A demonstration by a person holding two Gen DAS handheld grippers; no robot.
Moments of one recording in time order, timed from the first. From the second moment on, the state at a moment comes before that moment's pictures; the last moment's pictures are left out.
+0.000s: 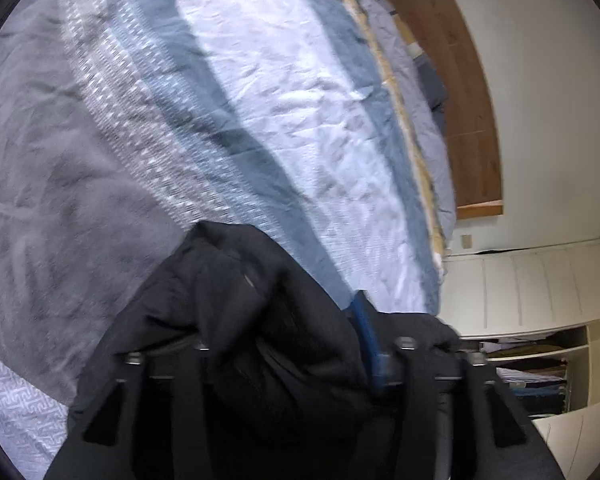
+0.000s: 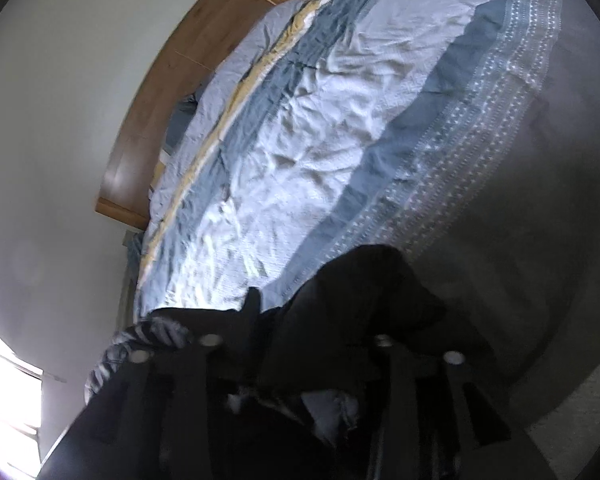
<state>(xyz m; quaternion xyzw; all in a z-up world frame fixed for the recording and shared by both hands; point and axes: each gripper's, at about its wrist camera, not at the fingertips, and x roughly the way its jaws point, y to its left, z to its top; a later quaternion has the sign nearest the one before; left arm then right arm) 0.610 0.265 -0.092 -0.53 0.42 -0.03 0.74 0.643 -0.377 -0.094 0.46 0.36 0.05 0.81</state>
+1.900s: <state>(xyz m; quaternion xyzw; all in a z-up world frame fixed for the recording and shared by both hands) 0.702 0.084 -0.042 -0.15 0.51 0.01 0.85 0.711 -0.177 -0.041 0.15 0.41 0.15 0.89</state>
